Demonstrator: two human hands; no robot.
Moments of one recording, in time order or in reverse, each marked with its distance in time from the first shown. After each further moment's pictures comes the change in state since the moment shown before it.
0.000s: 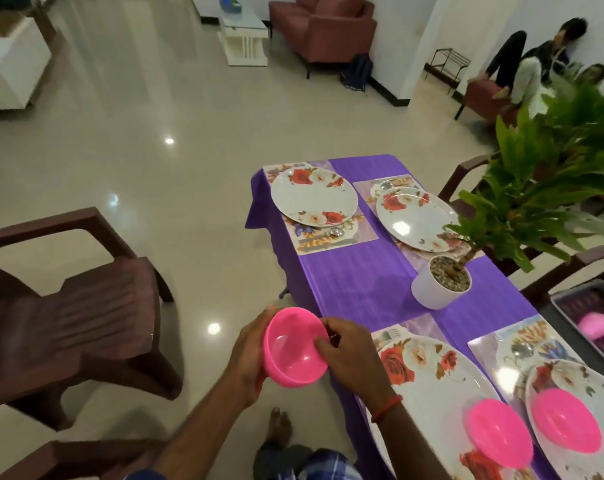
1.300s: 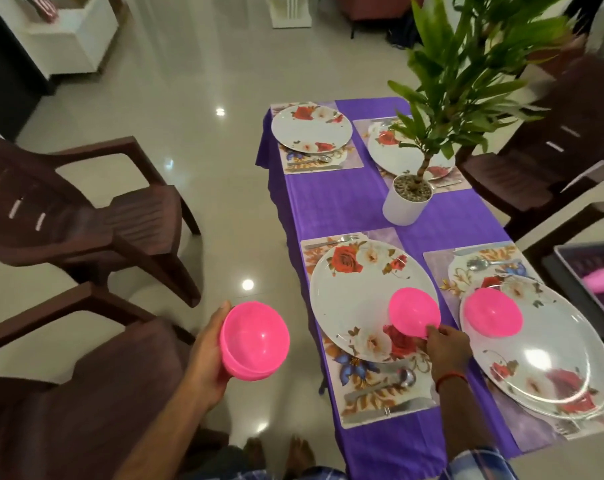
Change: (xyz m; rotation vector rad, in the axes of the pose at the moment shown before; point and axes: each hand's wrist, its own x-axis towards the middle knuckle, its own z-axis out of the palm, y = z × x) left_hand -0.214 -0.181 0.037 -0.222 0.196 -0.069; right_hand -0.197 0.293 -0.127 0.238 0.449 0.726
